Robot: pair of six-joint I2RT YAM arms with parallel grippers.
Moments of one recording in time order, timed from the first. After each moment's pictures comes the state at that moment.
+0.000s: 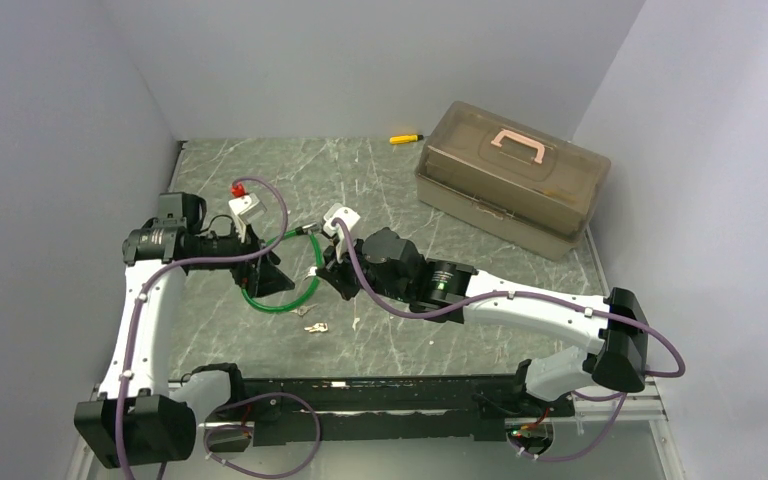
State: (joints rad) left arm 0.09 1.05 1.10 -1.19 1.04 0.63; right arm 1.19 1.40 1.18 -0.09 0.10 0.16
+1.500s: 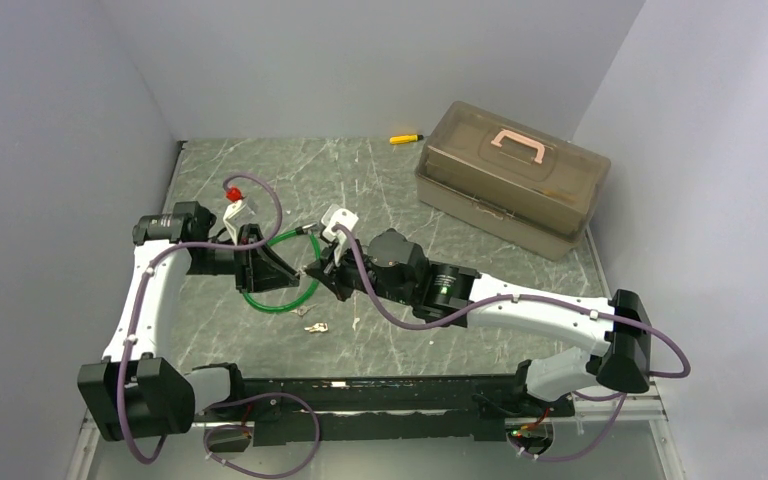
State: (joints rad) left arm 0.09 1.19 1.10 -1.47 1.42 1.00; right arm 1.22 1.37 1.18 0.01 0.06 0.11
